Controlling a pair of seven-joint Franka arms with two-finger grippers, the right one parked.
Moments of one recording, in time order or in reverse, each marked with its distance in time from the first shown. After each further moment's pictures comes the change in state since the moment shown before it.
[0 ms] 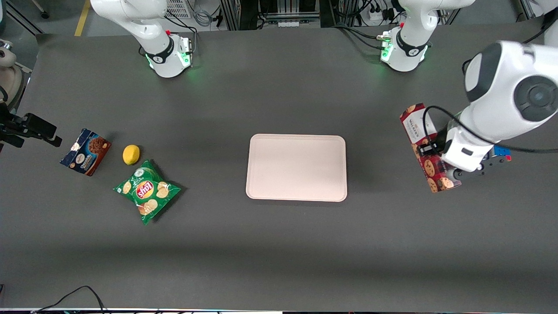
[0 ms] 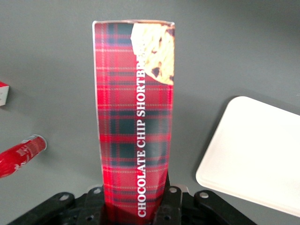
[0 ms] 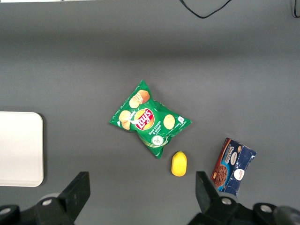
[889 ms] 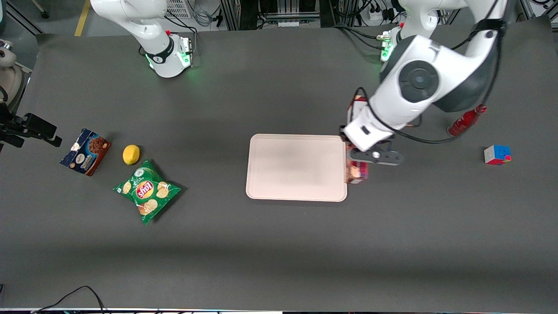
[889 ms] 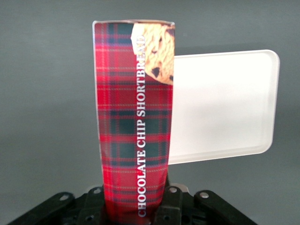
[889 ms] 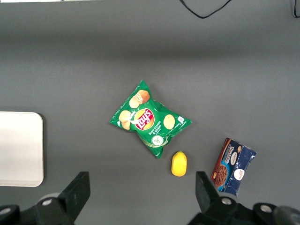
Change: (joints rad) arm -0.019 0.098 -0.329 0.003 -0.008 0.158 0.078
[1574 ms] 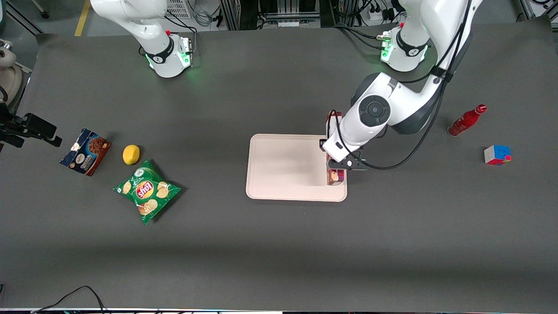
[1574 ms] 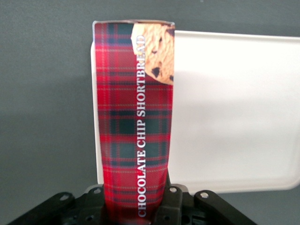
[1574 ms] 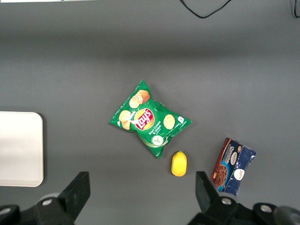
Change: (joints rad) arm -0.024 0.141 -0.019 -0.229 0.061 0.352 -0.175
